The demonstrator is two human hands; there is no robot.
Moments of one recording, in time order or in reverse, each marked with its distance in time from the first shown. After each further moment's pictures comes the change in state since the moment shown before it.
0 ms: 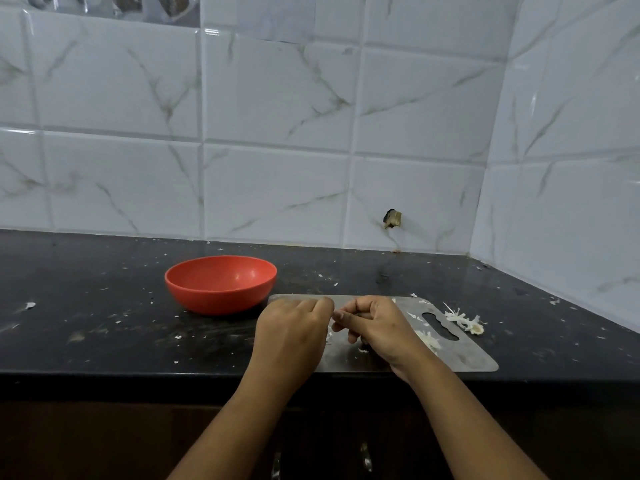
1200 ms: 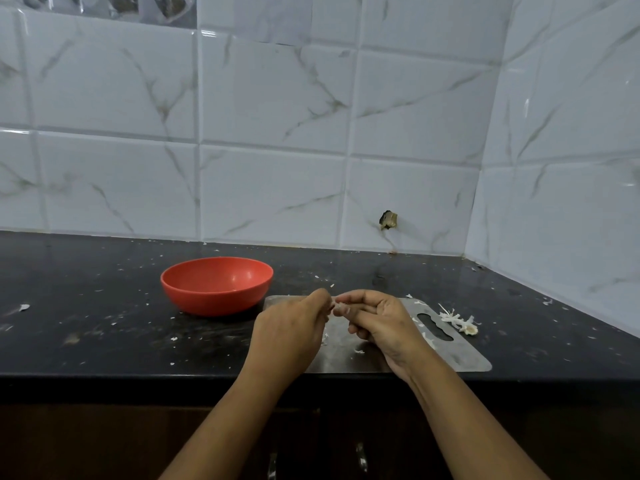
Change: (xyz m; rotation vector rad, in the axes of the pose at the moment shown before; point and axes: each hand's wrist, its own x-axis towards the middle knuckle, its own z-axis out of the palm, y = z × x) left_hand 0.007 0.002 -0.004 -0.251 -0.262 -0.263; right_hand 0.004 0.006 -0.006 0.256 0.063 -0.009
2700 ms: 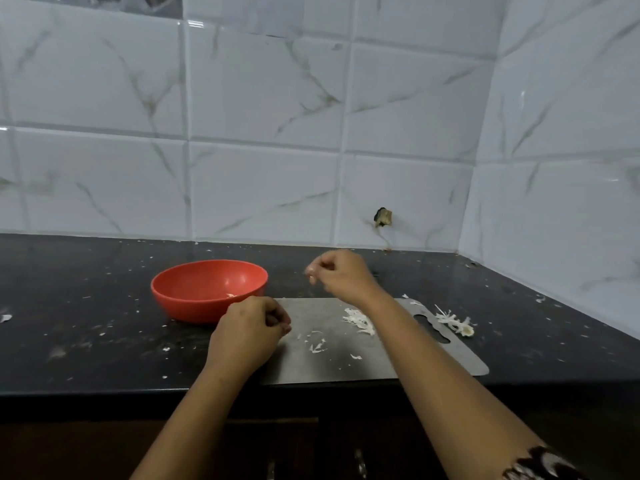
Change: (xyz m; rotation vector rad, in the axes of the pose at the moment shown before) left_hand 0.007 -0.040 -0.019 -0.291 -0.237 -0.422; right_hand 0.082 -0.029 0.024 -0.710 0.027 -0.153
